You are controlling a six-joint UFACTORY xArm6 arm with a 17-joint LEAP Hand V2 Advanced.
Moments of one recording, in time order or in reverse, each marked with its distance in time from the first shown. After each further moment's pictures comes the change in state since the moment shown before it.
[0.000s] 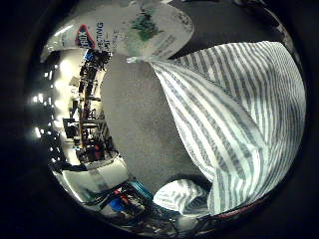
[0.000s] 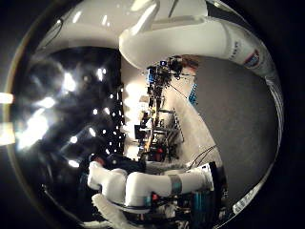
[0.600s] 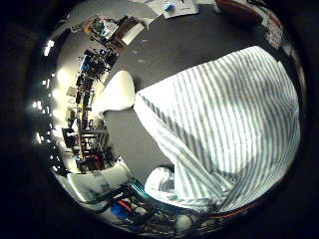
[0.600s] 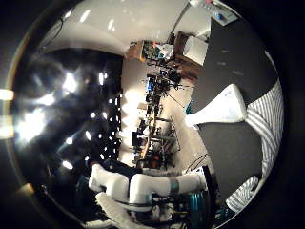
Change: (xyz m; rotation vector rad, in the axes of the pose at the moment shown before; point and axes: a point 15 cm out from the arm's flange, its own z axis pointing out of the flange) arm -0.008 -0.015 -0.088 0.124 0.069 -0.031
